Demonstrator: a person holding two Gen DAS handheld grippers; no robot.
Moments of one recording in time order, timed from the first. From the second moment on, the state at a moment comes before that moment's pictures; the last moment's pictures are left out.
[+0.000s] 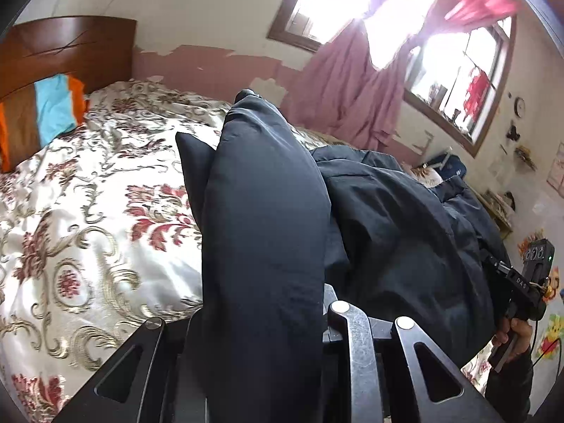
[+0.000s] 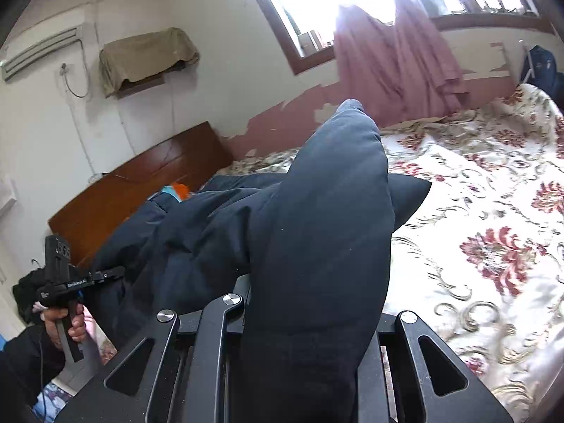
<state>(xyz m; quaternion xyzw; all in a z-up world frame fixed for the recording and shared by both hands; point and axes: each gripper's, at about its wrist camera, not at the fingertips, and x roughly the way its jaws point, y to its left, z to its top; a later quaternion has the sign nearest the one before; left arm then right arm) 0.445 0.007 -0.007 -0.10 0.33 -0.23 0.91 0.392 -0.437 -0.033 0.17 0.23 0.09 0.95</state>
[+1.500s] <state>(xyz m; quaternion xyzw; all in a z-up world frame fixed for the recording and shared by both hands) 0.374 -0.034 -0.022 0.00 0.30 -0.05 0.95 0.325 -0.378 -0.056 0.07 0.17 -0.12 0.98</state>
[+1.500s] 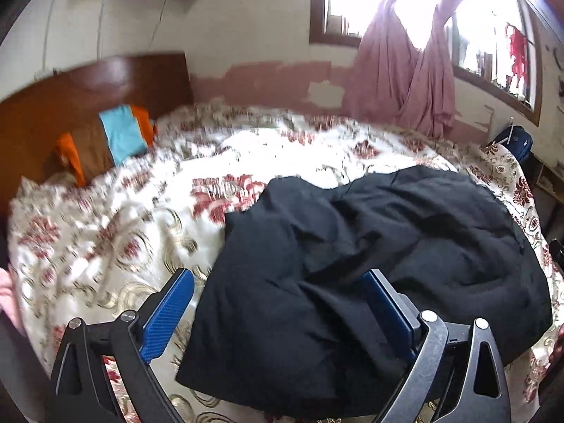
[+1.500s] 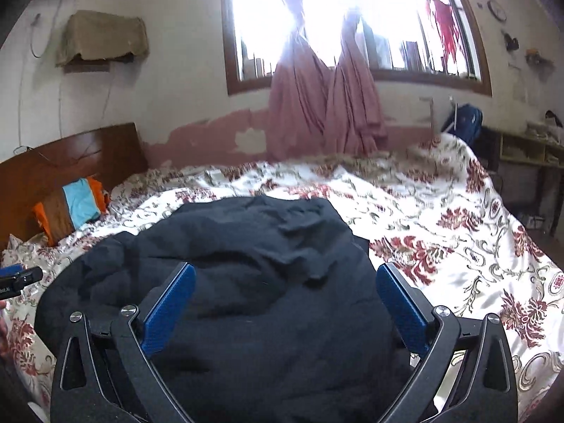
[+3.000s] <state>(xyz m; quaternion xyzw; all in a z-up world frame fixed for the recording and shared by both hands) 0.144 -0.033 0.040 0.00 0.12 -0.06 0.99 0.129 -0.260 -0.005 0.03 0.06 -0.01 1.00</state>
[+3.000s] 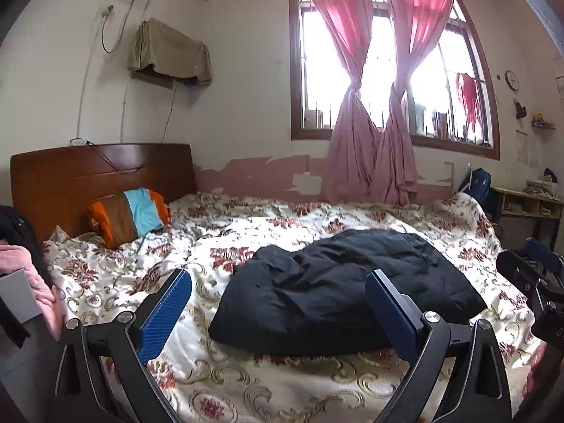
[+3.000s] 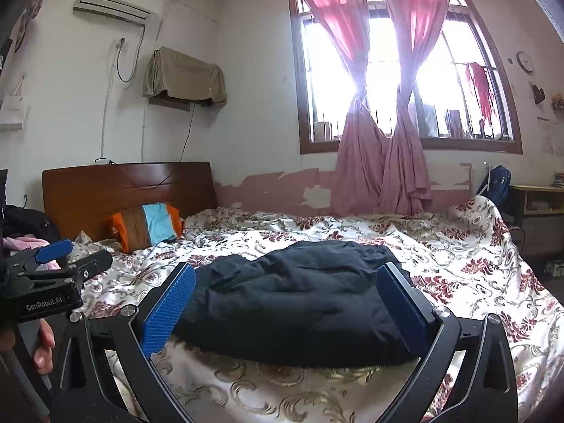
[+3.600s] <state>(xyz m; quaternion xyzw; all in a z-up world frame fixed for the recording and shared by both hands) 0.073 -0.004 0.031 0.00 0.15 -0.05 0.99 0.061 -0.240 0.001 0.01 0.10 -0.02 0.99</state>
